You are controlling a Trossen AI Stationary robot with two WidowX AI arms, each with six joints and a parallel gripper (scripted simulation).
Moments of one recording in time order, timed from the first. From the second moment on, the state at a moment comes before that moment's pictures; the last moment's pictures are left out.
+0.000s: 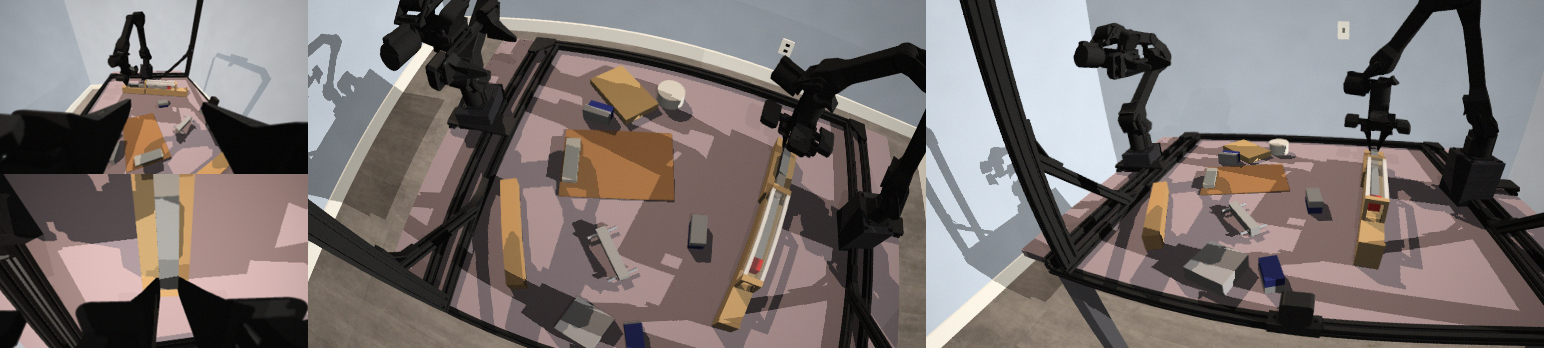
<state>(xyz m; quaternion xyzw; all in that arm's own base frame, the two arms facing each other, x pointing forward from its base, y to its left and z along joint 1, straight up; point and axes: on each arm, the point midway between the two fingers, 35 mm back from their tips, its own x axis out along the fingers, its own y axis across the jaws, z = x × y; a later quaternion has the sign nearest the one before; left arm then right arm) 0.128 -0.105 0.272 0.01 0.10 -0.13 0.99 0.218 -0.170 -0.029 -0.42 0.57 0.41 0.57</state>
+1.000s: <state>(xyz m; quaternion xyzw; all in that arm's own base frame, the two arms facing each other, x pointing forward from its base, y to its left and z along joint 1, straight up) 0.128 -0.105 0.272 0.01 0.10 -0.13 0.99 0.231 -0.130 -0.029 -0.42 0.57 0.41 0.57</state>
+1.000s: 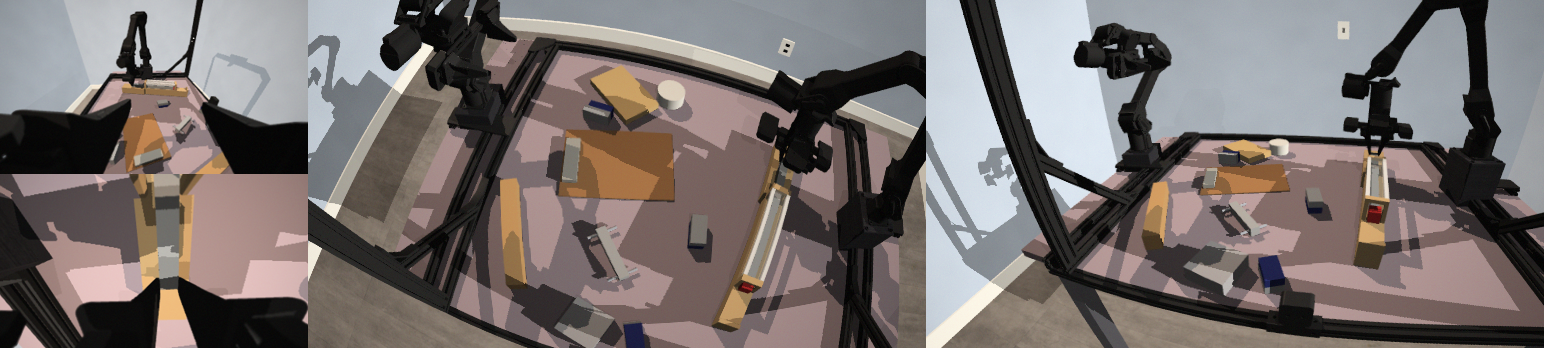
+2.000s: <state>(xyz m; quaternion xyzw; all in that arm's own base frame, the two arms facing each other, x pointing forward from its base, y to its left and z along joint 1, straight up) 0.128 -0.105 0.272 0.01 0.10 -0.13 0.99 0.242 -0.092 -0.029 -0.42 0.57 0.42 0.57</state>
